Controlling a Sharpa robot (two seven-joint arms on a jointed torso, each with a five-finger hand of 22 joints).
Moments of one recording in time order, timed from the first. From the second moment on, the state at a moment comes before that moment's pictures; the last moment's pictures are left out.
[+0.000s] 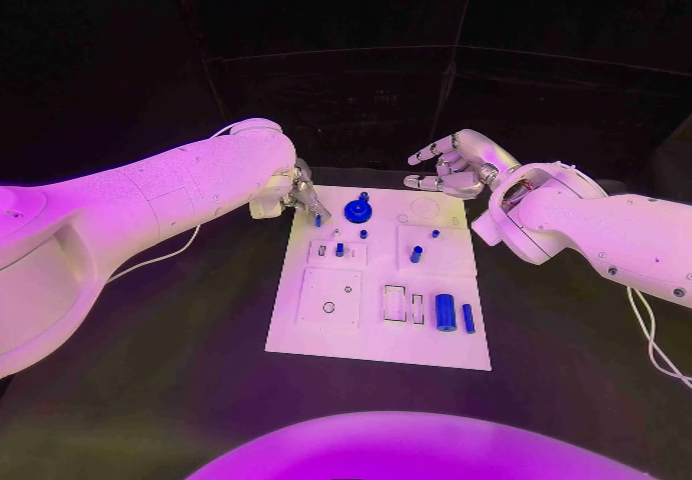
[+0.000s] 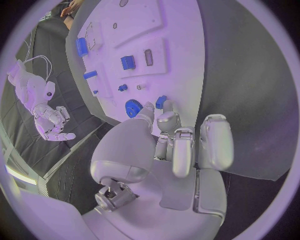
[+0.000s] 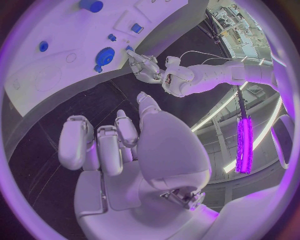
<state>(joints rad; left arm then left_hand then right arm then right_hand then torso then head) 1.33 -0.39 -0.09 0.85 -1.00 0.33 -0.55 1.16 0.08 -0.02 0.14 0.05 0.98 0.07 0.33 0.69 1.29 0.00 1.07 1.01 1.47 -0.07 1.57 1.31 0.05 1.42 0.05 1.36 1.31 1.25 -0.77 -0.04 1.48 -1.02 -0.45 -0.02 1.38 -0.03 -0.04 0.20 0.34 0.84 0.18 0.09 0.07 1.32 0.08 1.25 1.24 1.47 0.01 1.48 1.31 0.07 1.40 0.11 1.39 1.16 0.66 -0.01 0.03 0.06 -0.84</state>
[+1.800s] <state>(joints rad) 1.33 -0.55 -0.09 1.11 -0.95 0.19 -0.53 1.18 0.04 0.40 -0.03 0.05 0.98 0.07 0.38 0.67 1.31 -0.01 1.06 0.99 1.47 -0.07 1.57 1.31 0.05 1.43 0.04 1.36 1.31 1.25 -0.77 -0.04 1.48 -1.01 -0.45 -0.02 1.38 -0.03 -0.04 0.20 0.34 0.84 0.18 0.09 0.07 1.32 0.08 1.25 1.24 1.47 0.01 1.48 1.31 0.07 1.40 0.11 1.39 1.16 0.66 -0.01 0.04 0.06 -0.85</state>
